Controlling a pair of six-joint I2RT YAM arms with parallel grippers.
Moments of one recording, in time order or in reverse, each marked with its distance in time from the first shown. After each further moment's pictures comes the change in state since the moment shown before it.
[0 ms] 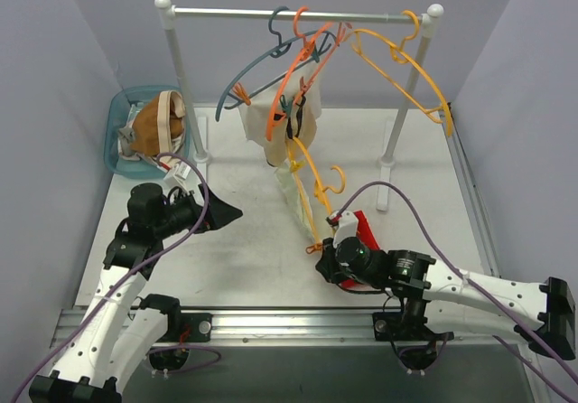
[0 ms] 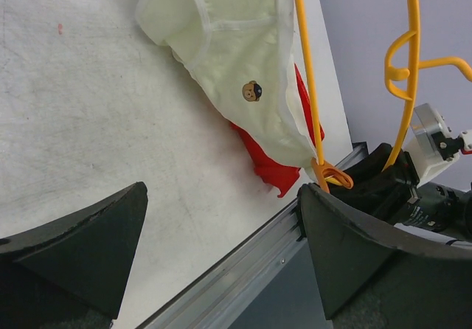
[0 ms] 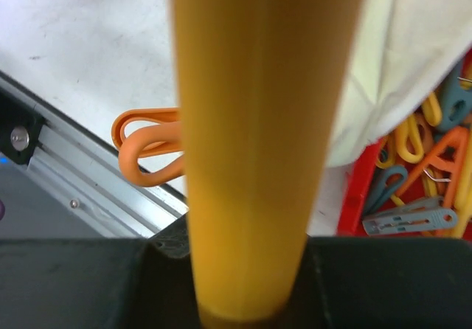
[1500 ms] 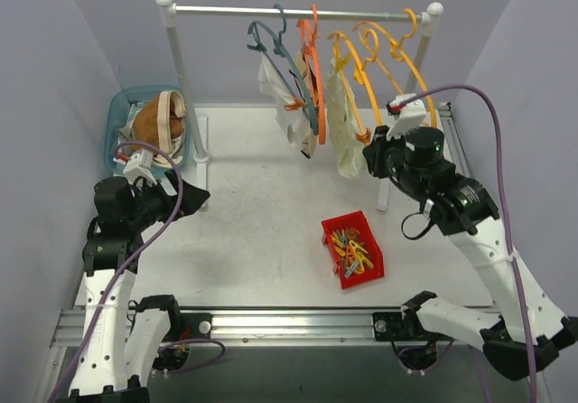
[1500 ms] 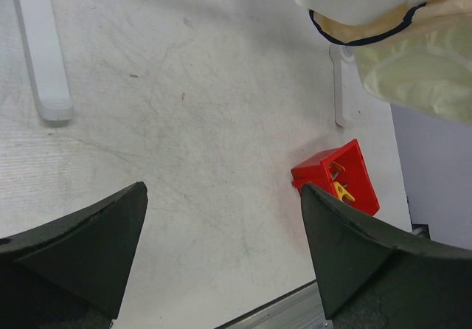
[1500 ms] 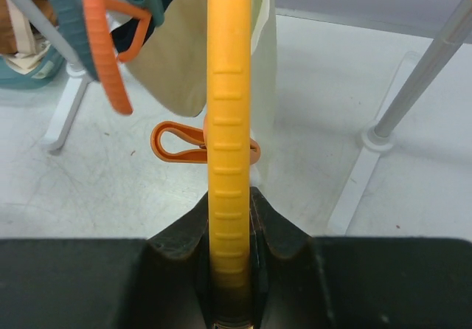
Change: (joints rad) left arm 0.265 -0.008 0.161 -0.181 -0.081 0.158; right arm -0.646 0.184 0.762 -0.182 -0.064 -0.528
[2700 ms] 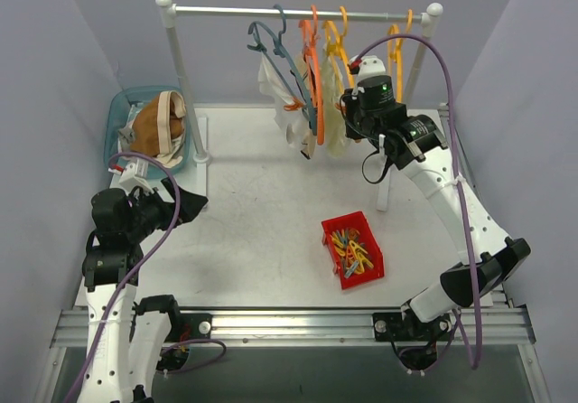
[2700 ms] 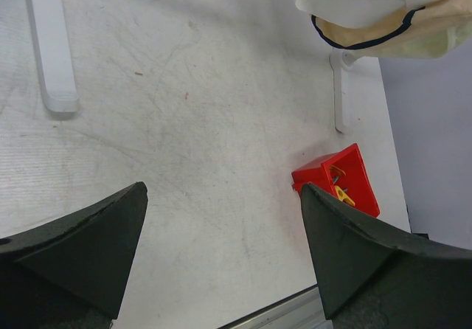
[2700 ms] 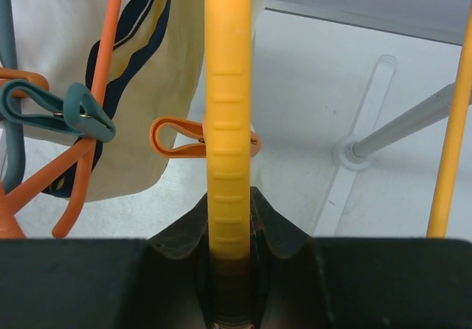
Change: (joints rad) left arm 0.026 -0.089 -0.049 -0.005 -0.001 -0.022; right arm -0.010 0.433 0.393 -0.127 0.100 -0.022
